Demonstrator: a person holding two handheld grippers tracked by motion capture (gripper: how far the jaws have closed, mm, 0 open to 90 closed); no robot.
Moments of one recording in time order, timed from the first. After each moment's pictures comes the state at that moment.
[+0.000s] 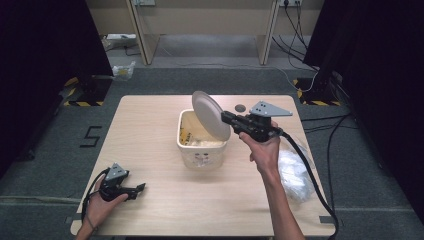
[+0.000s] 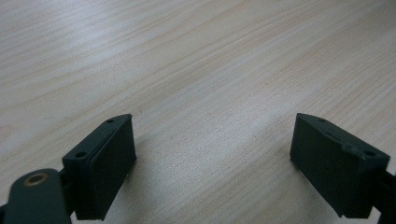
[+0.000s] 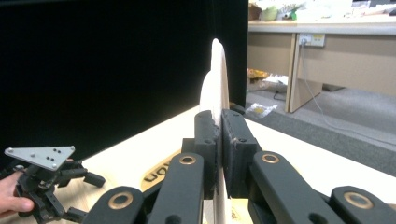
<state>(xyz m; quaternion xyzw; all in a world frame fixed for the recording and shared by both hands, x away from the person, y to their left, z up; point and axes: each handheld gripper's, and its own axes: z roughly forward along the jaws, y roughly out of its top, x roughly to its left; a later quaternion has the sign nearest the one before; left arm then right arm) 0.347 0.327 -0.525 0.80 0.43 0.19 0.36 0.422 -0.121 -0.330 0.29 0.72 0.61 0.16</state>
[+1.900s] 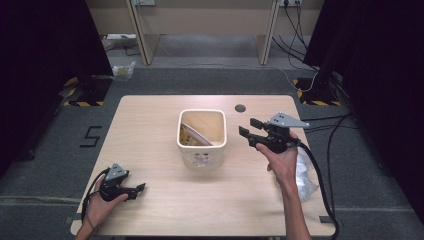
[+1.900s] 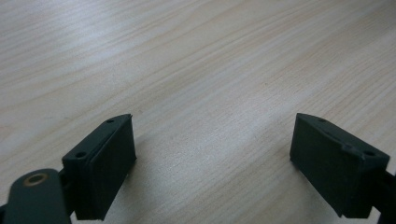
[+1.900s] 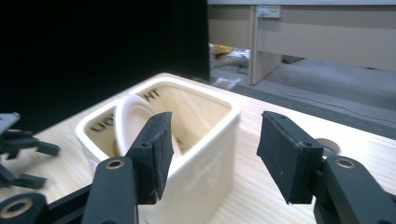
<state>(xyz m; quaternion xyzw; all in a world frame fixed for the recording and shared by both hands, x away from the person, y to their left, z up) 0.347 0.327 -0.525 0.80 0.44 0.18 0.36 0.413 -0.171 -0.359 0.36 0.73 0.55 0.20</state>
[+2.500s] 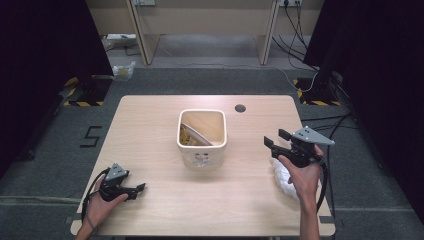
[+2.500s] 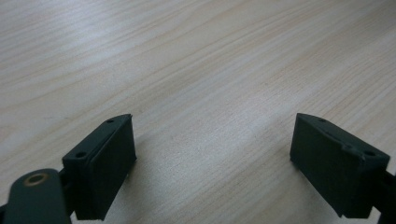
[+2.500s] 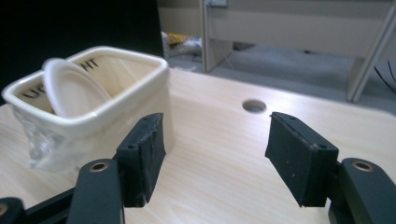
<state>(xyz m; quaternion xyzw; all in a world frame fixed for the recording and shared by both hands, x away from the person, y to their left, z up) 0.347 0.327 -0.525 0.80 0.44 0.18 0.36 0.385 -0.231 -0.382 0.42 0.71 0.50 0.25</state>
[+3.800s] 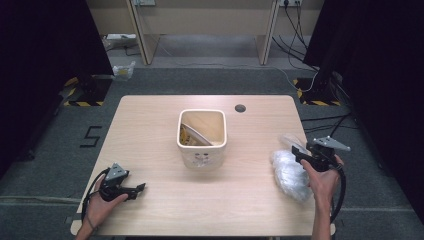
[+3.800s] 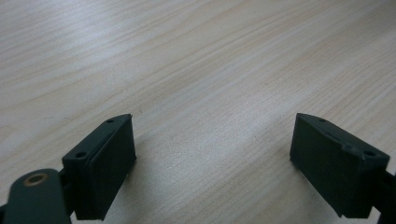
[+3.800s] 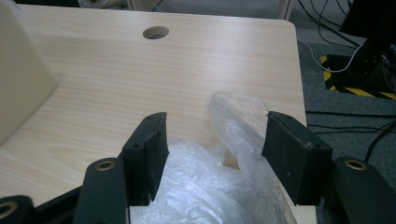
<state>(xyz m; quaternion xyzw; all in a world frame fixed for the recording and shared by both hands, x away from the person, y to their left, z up) 0.347 0.327 -0.525 0.80 0.44 0.18 0.36 0.399 -0.305 -0.436 0.55 0.69 0.39 0.28</state>
